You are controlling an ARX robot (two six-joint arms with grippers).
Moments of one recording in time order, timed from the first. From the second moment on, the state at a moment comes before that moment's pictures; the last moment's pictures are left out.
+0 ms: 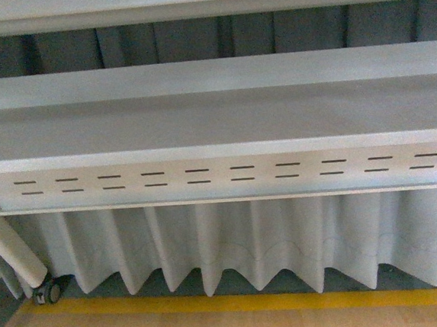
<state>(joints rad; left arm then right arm) 0.00 0.00 0.01 0.00 0.00 0.00 0.01 0.00 0.01 0.00 0.00 -0.01</state>
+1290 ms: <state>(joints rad) 0.00 0.00 0.01 0.00 0.00 0.00 0.01 0.00 0.01 0.00 0.00 -0.01</state>
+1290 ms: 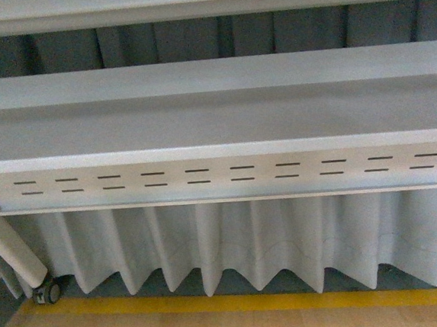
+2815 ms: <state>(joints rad) 0.00 0.00 0.01 0.00 0.00 0.00 0.01 0.00 0.01 0.00 0.00 -0.01</state>
